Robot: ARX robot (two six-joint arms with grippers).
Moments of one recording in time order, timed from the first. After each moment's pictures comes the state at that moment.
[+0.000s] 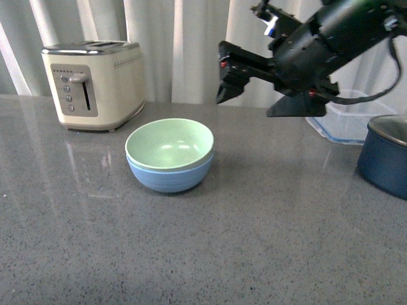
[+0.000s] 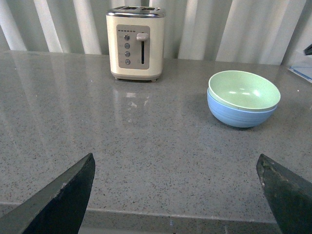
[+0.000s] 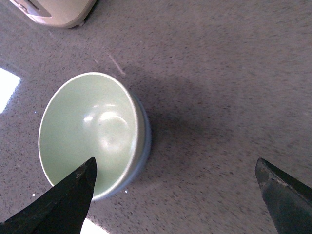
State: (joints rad) left arm 0.00 0.00 0.02 0.00 0.00 0.00; right arm 0.28 1.91 1.55 -0.31 -0.26 0.20
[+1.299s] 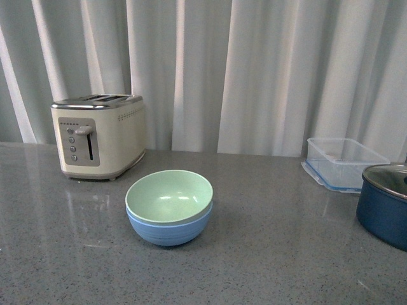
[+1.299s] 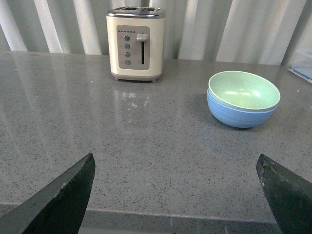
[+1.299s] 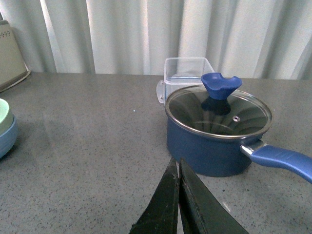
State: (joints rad) left arm 0.00 0.00 0.02 0.00 0.00 0.00; right arm 0.00 0.89 0.16 0.72 0.00 0.00
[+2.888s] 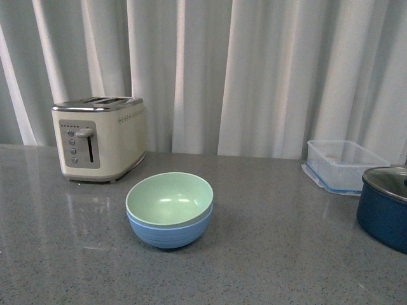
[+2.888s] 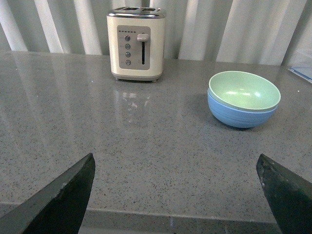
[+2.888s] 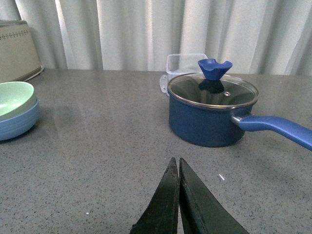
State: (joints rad) left arm 0.00 0.00 0.02 0.00 0.00 0.00; right arm 0.00 0.19 0.00 0.20 0.00 0.00
